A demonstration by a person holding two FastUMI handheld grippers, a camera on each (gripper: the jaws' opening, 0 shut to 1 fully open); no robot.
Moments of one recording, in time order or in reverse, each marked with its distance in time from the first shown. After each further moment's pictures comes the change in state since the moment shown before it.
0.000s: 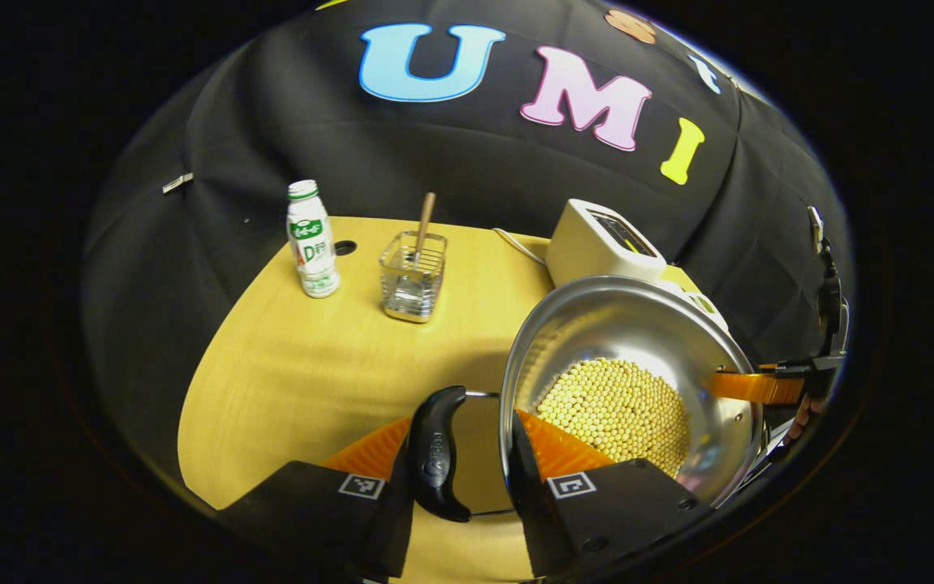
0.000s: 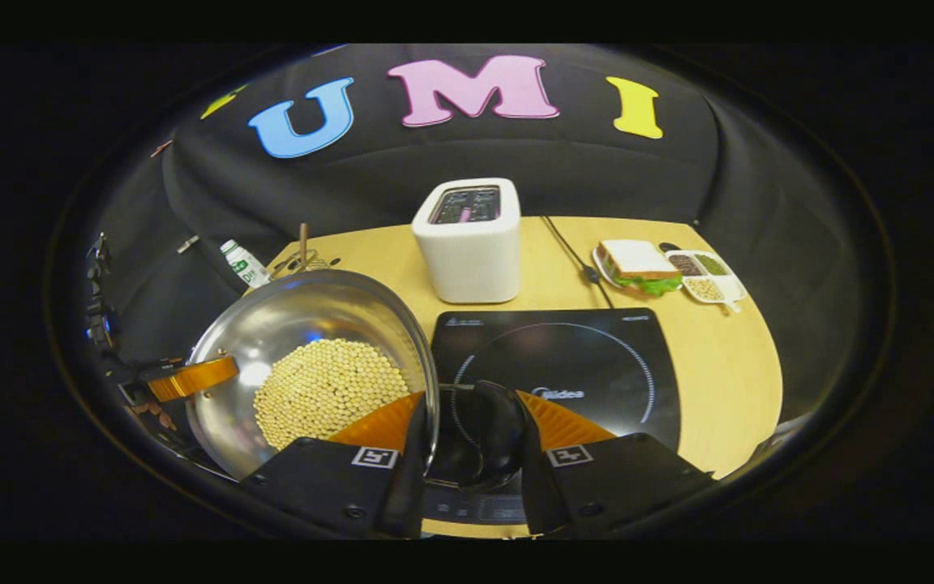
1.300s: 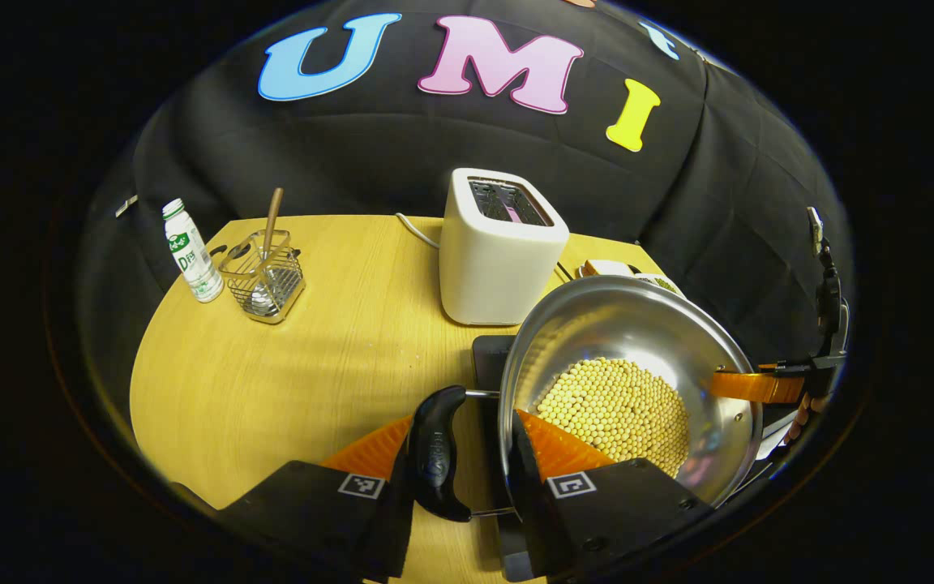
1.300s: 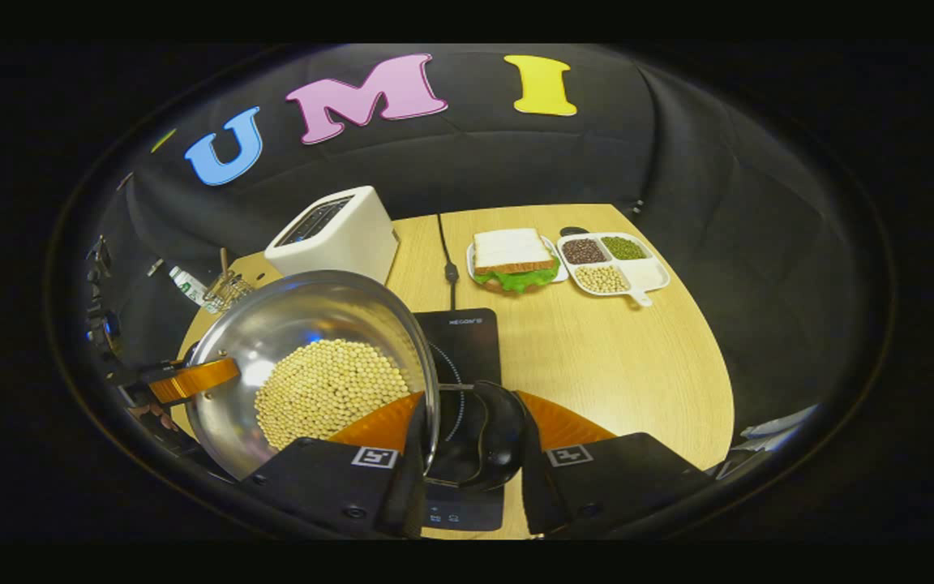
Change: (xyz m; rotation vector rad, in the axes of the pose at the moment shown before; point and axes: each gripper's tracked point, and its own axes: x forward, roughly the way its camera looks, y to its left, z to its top) left arm 0.072 -0.176 -0.003 0.051 0.039 -0.056; right arm 0.002 -0.181 0.006 0.079 0.019 -0.060
